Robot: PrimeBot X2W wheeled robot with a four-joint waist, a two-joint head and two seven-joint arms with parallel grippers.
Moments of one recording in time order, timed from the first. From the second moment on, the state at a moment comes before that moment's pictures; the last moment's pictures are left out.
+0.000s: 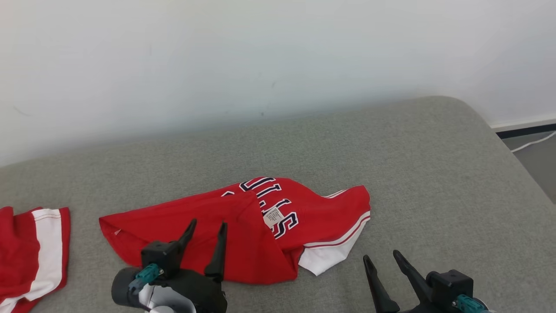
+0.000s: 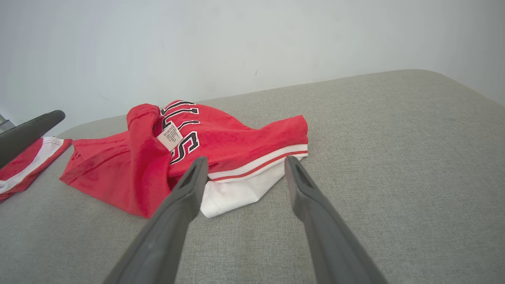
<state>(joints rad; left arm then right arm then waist) -0.29 0.05 -0.41 0.52 -0.29 -0.01 -0.23 0.09 -0.13 0.30 0.03 0.40 -0.11 -0.04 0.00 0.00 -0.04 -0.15</state>
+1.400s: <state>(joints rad) -0.44 0.04 -0.31 0.64 -0.29 0.12 -0.08 0.06 -0.13 0.27 0.05 0.40 -0.10 -0.07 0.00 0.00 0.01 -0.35</state>
